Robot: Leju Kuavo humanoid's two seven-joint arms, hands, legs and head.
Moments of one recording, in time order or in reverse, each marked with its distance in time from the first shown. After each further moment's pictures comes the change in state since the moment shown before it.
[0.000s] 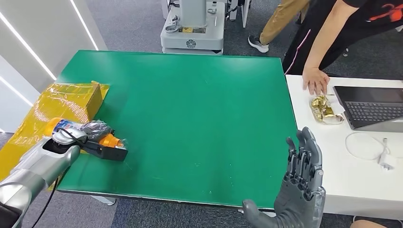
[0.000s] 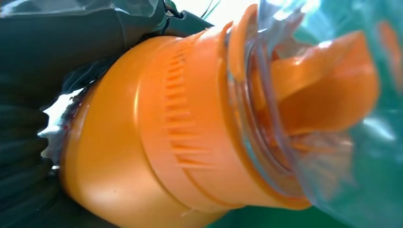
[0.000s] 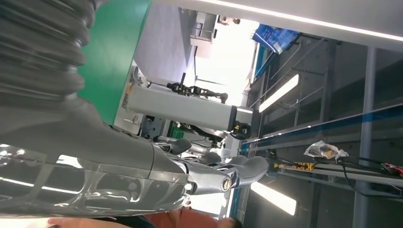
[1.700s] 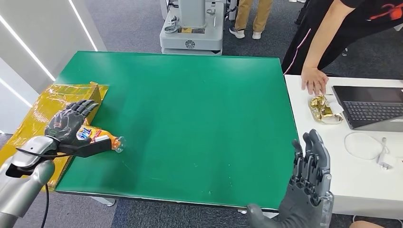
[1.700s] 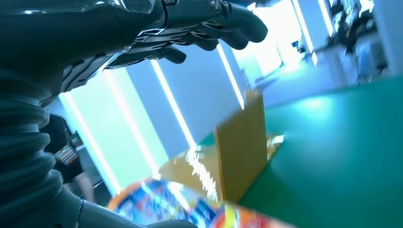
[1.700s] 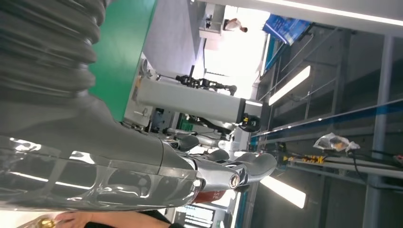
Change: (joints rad) left arm 0.431 0.080 0.510 -0.612 0.026 0.244 0.067; right arm 0.041 -0.002 -0.007 -0.058 0.034 -0.007 0.034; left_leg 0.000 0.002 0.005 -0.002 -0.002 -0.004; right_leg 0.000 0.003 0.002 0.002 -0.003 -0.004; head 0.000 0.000
